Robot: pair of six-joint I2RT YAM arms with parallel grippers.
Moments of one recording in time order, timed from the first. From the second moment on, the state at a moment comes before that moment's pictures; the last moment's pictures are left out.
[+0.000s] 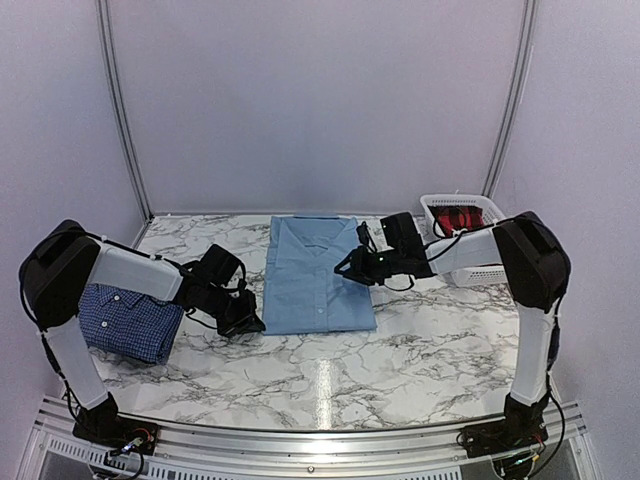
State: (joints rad) left arm -0.63 1.79 0.91 -0.14 0.36 -0.97; right arm 0.51 2.03 1.24 0.12 -0.49 0.65
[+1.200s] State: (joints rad) left arm -0.62 1.78 0.91 -0.16 0.38 -0.92; right arm 0.39 1.91 1.15 -0.02 -0.36 0.53
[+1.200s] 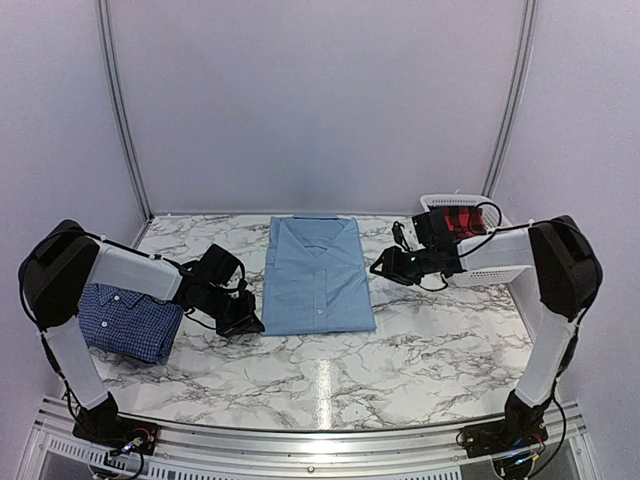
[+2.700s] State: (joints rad) left arm -0.62 1.78 0.91 -0.17 0.39 -0.92; right arm 0.55 1.65 0.71 0.05 -0.41 0.67
